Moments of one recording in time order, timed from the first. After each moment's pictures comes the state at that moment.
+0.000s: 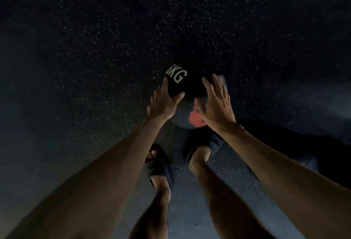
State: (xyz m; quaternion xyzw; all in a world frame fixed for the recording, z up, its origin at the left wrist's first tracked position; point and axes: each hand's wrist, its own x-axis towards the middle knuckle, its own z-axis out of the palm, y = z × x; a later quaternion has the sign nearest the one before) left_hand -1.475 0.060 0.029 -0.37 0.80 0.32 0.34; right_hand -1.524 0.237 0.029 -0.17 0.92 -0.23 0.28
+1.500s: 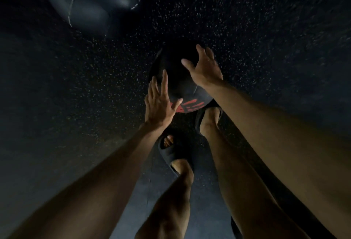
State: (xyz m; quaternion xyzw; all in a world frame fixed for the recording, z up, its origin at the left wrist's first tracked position) left_hand -1.656 -0.159 0.026 -0.36 0.86 0.31 0.17; right_hand -1.835 -0.099 0.022 -0.15 0.89 -0.16 0.40
